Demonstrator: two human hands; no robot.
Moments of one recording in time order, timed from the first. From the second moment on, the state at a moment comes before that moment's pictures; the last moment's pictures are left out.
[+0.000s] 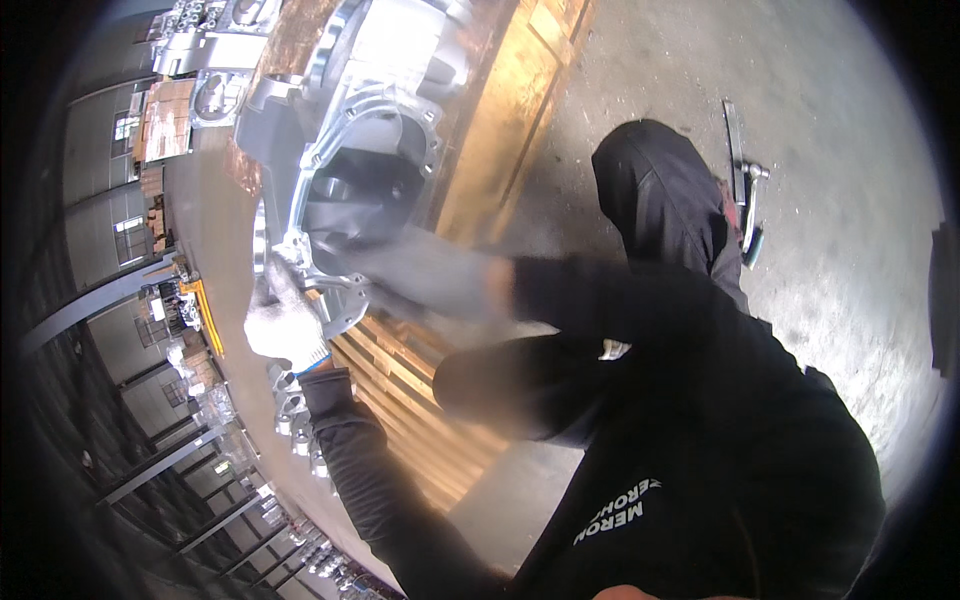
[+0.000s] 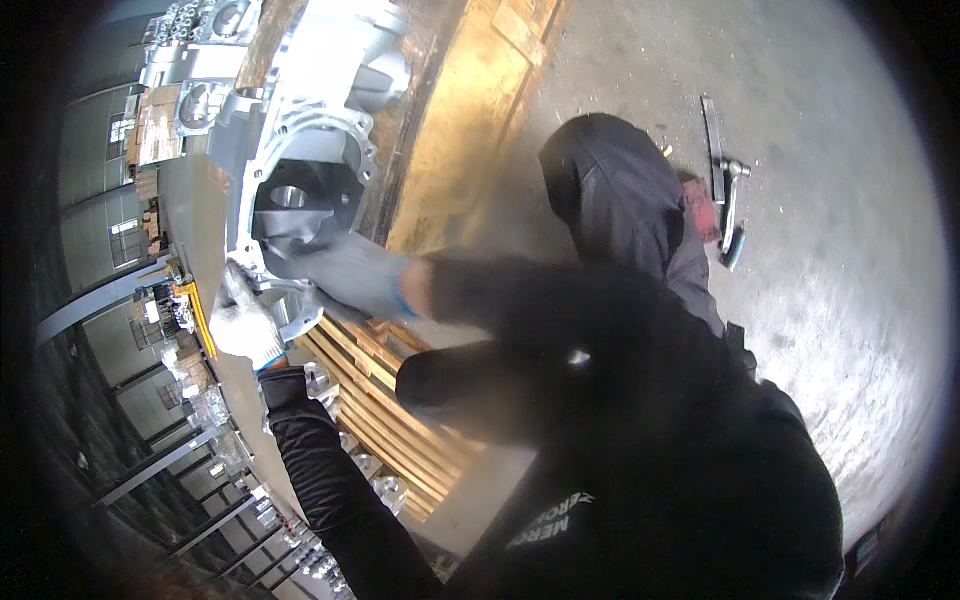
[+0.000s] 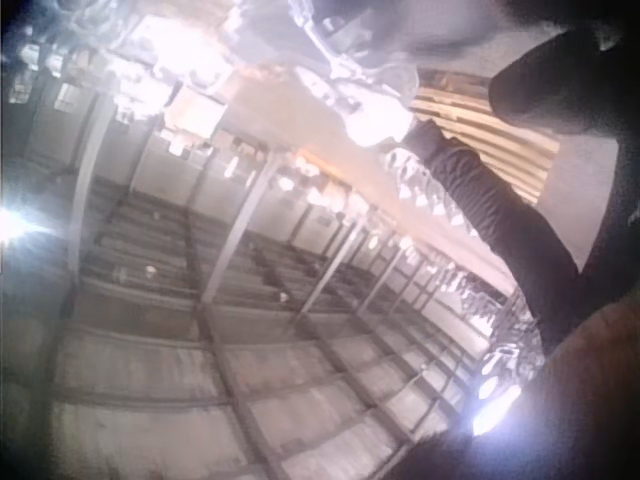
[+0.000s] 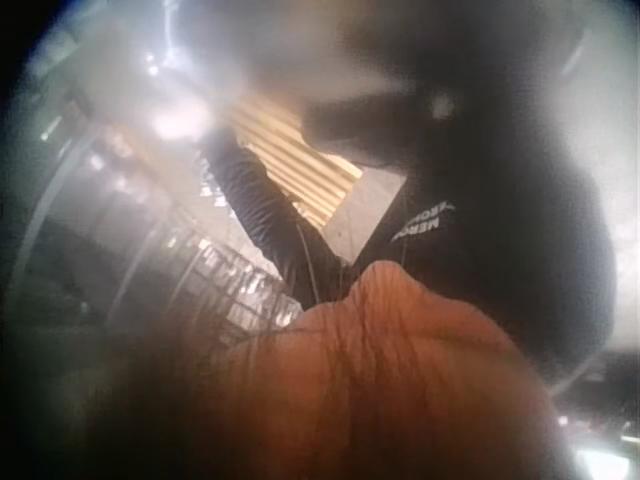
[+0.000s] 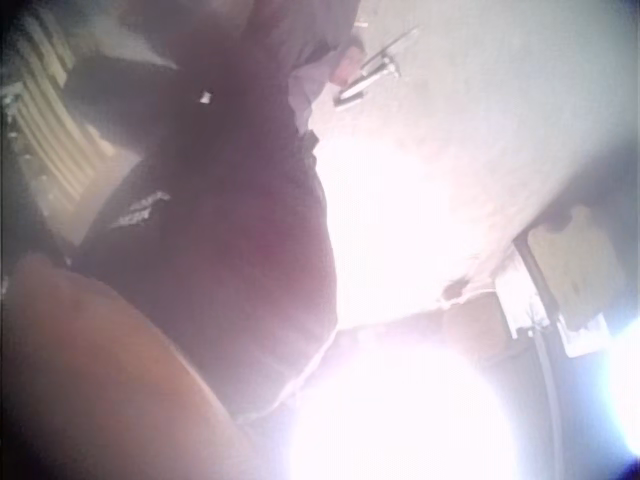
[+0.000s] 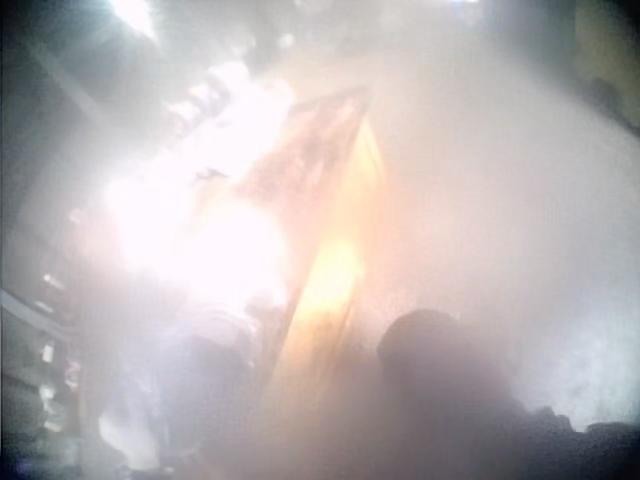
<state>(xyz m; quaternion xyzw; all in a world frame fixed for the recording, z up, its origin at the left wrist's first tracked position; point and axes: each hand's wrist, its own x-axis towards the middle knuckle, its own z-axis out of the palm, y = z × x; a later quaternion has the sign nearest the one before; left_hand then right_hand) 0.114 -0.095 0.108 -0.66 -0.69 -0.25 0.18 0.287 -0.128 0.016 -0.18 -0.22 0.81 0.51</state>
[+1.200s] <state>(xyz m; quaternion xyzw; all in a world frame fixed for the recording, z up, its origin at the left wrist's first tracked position) 0.124 -0.105 0.130 -0.73 -0.61 -0.27 0.19 0.359 -0.114 0.015 -0.28 -0.85 0.27 0.34</state>
